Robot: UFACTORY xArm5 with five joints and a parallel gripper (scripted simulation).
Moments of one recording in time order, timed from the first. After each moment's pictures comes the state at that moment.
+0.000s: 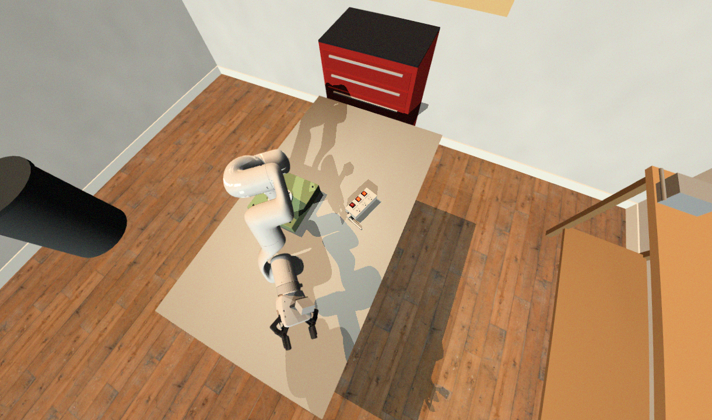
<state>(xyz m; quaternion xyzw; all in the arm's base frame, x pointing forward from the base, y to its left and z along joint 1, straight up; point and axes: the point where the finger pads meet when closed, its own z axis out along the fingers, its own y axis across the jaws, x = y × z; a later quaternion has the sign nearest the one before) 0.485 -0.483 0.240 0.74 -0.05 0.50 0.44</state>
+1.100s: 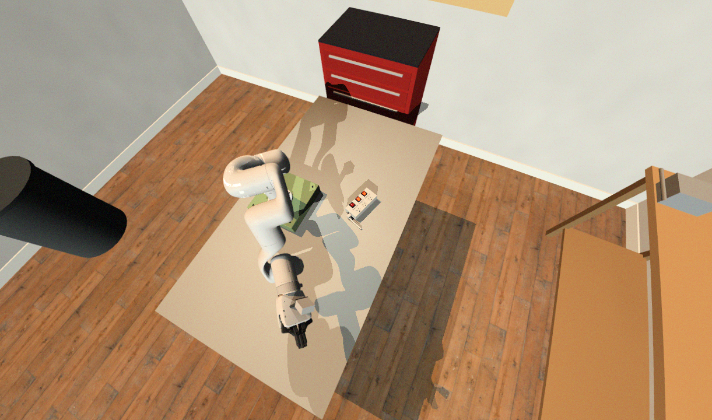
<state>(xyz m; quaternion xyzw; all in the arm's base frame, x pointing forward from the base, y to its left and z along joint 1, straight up) 0.485 -0.483 0.240 0.74 -0.05 0.50 0.44</state>
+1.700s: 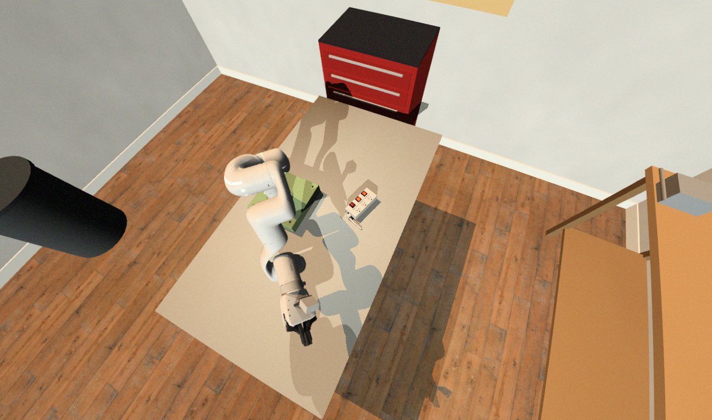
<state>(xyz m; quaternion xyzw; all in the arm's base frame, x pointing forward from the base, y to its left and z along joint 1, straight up) 0.495 -0.471 0.236 0.75 -0.04 0.50 0.43</state>
